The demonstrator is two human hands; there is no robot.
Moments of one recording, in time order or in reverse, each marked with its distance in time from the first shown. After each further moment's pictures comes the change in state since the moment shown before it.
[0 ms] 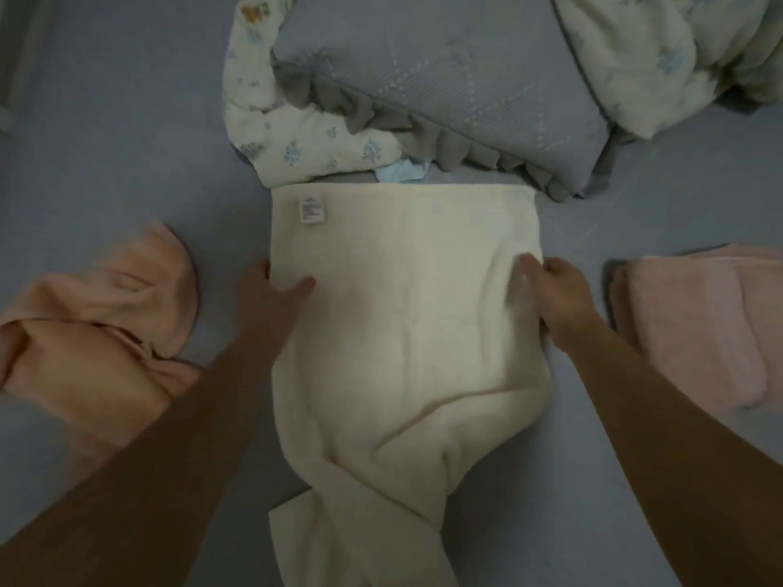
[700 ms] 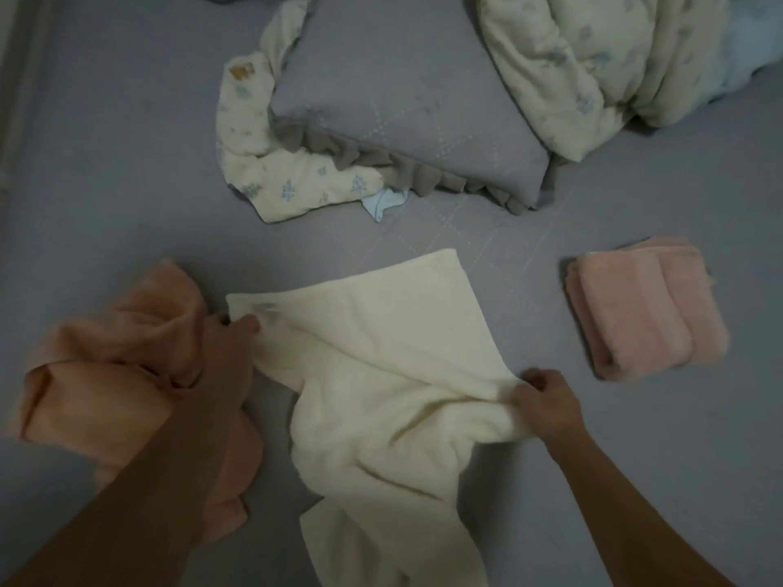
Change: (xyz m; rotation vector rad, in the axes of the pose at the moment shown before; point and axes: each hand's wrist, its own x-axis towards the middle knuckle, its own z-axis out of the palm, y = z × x) left_hand -0.001 -0.022 -0.066 -0.199 0.028 -0.142; right_hand -0.132 0.087 -0.011 -0.184 0.038 0.238
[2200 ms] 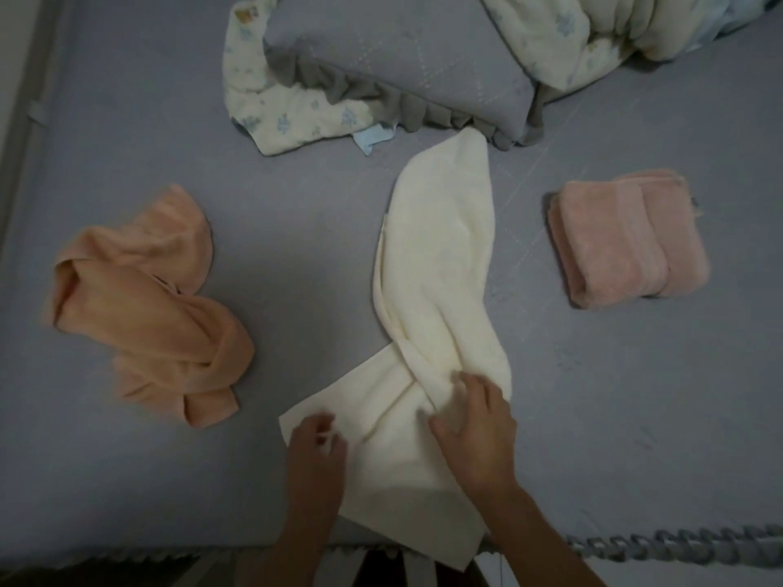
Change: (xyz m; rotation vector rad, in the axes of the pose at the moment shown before) left_hand -0.262 -0.176 0.030 0.308 -0.032 0.051; right_hand -0.125 0.101 0.040 -0.251 0.022 -0.510
